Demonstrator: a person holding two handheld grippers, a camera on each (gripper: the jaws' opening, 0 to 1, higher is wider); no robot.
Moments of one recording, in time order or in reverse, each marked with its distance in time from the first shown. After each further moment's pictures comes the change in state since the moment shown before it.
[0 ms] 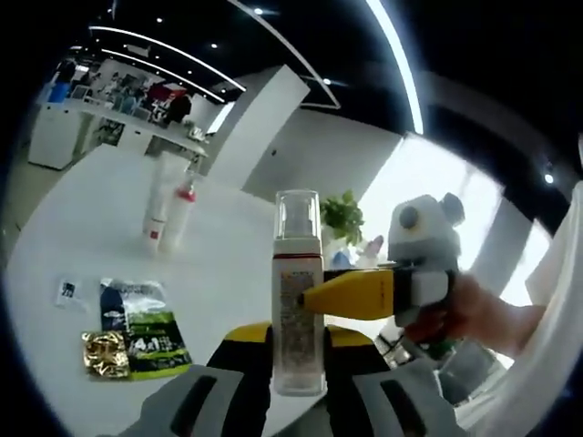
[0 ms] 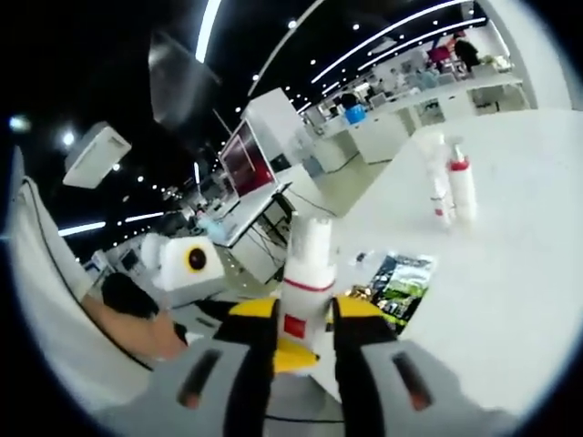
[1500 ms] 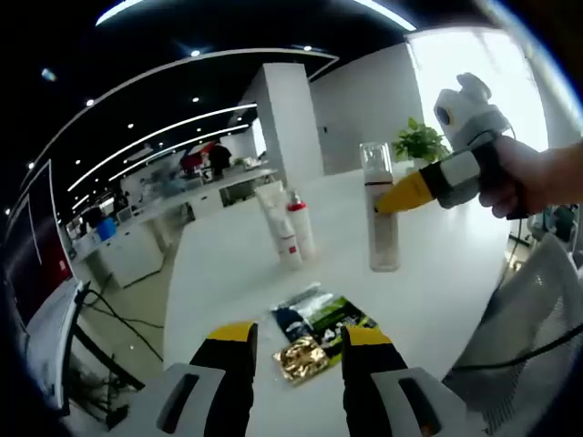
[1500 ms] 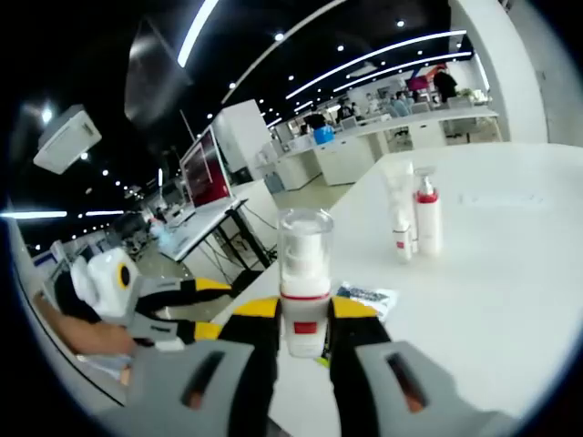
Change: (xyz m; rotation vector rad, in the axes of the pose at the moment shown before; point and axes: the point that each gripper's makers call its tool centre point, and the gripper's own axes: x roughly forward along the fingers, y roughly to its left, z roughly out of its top) left arm -0.093 0.117 0.015 0.638 0.178 0.626; right arm 0.025 -0.048 0.033 -0.130 -0.081 -0.238
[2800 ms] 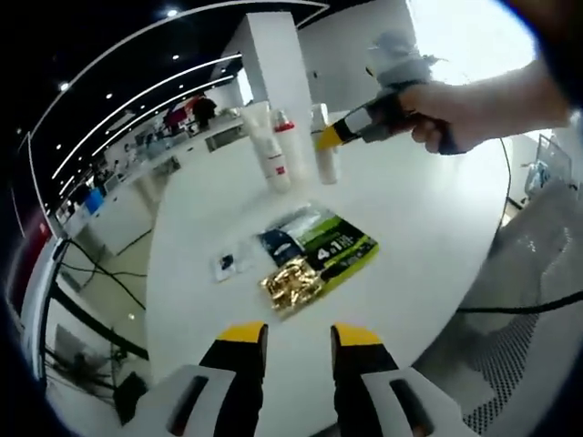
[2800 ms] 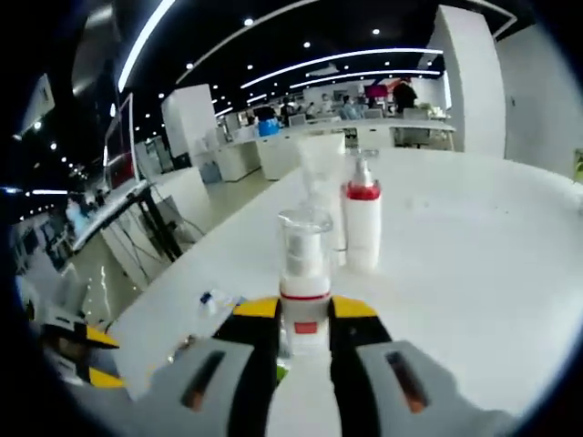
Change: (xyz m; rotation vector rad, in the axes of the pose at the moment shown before) left arm 0.011 -0.022 -0.075 -0.041 0.231 -0.088; right arm 0.087 -0.121 -0.012 -0.064 0.039 -0.319
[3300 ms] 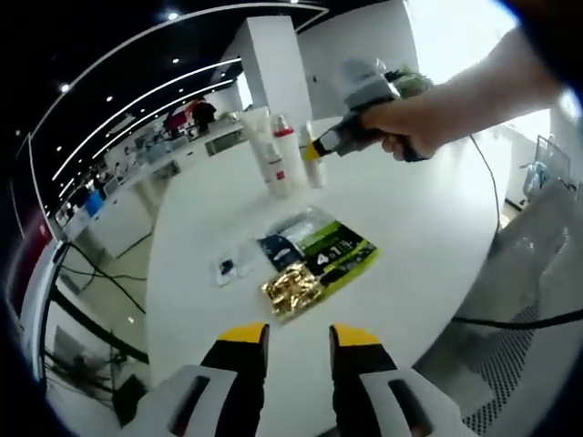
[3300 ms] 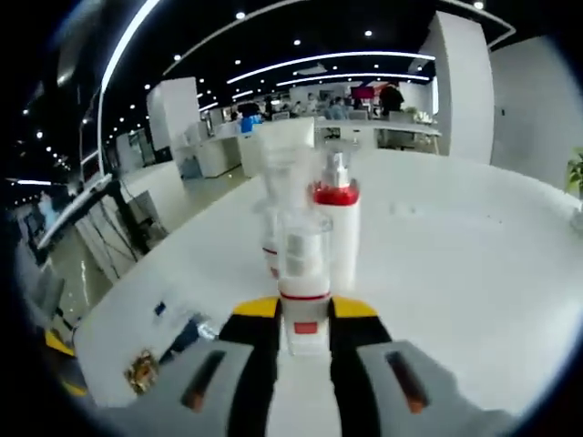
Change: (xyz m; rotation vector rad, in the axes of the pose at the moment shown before) left arm 0.000 0.000 0.003 0.003 -0.019 -0.001; right arm 0.040 -0.033 0.009 -0.035 0.001 -0.102
